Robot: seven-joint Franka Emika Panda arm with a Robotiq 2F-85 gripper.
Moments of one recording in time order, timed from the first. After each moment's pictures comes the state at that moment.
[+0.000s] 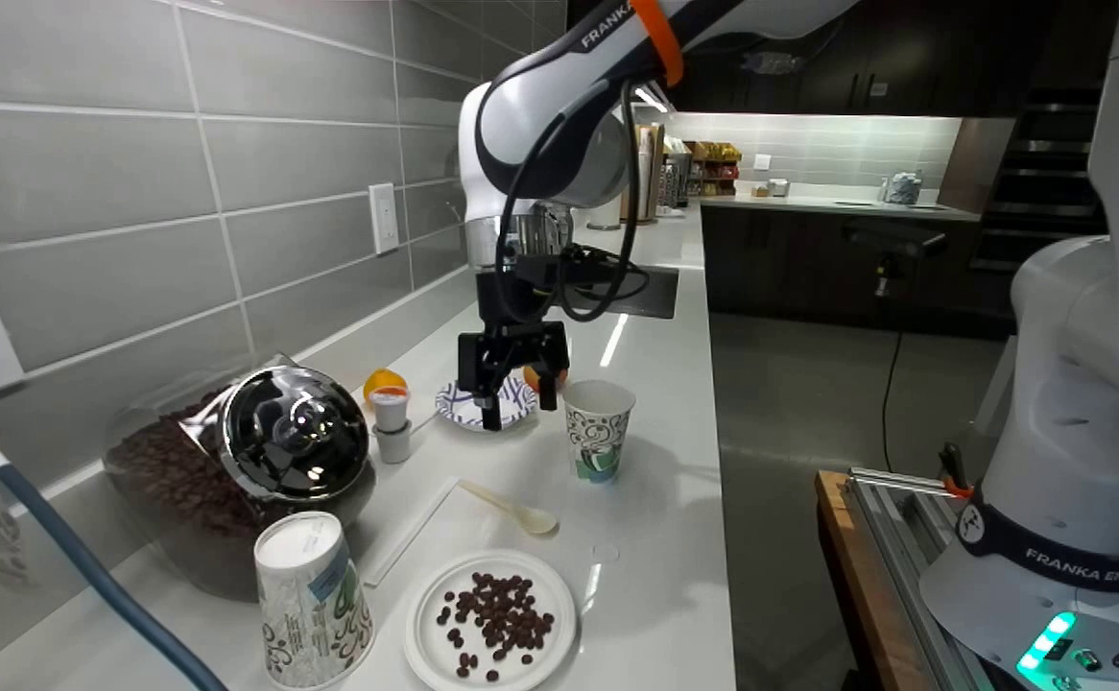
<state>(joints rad) -0.03 0.18 -0.03 -2.11 0.25 2.10 0.23</state>
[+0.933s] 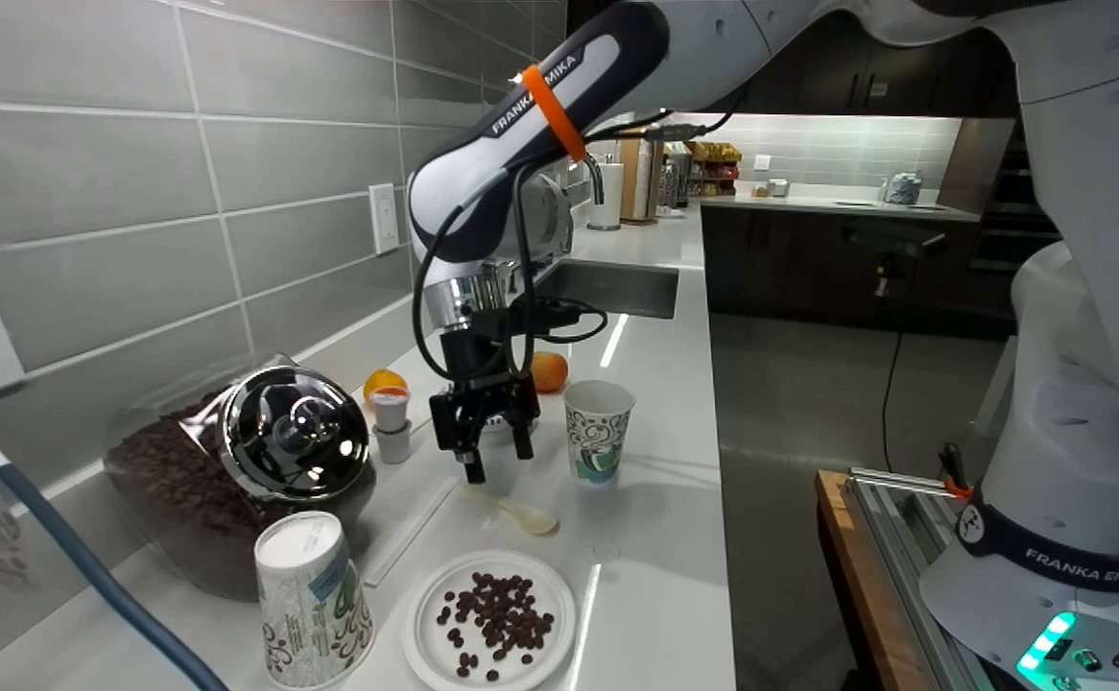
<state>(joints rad) -0.03 0.44 -0.02 -1.88 0.27 1.97 0.19</state>
